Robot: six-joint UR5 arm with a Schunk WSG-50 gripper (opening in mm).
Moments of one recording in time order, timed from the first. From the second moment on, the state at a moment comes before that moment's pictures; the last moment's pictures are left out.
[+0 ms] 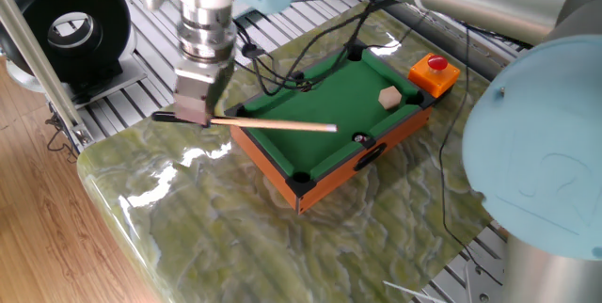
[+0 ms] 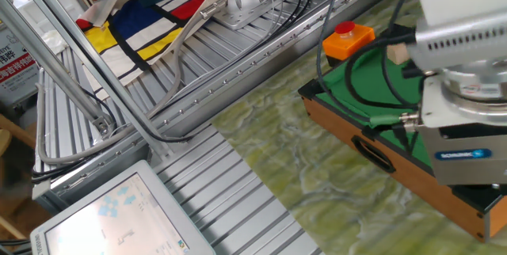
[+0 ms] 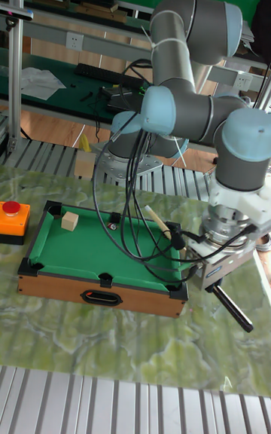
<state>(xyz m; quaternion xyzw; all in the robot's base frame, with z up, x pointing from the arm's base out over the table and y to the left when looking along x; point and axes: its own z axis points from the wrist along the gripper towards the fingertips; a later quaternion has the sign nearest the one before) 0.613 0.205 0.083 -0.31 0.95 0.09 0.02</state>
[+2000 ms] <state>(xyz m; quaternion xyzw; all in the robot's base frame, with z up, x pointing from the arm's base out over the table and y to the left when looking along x) 0.772 0.073 0.146 -0.25 0.96 0.01 0.09</state>
